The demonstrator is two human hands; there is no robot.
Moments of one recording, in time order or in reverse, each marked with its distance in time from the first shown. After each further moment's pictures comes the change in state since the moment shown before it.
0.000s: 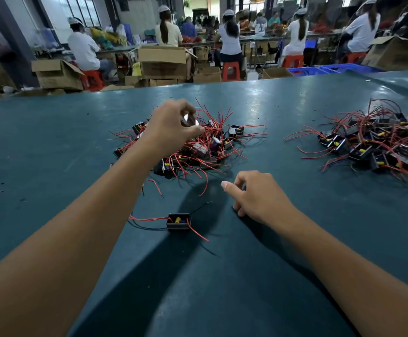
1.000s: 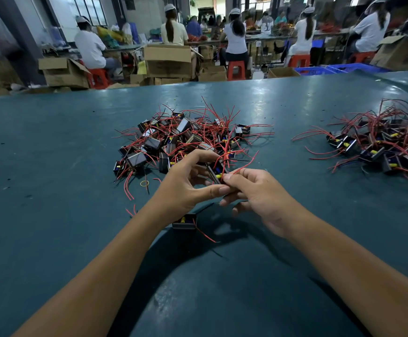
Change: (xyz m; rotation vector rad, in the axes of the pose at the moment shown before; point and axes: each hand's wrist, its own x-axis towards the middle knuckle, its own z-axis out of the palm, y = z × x) left_hand -0.103 -0.003 0.038 -0.633 -0.168 0.005; right_hand -0.014 -0.023 -0.002 0.910 -0.257 0.084
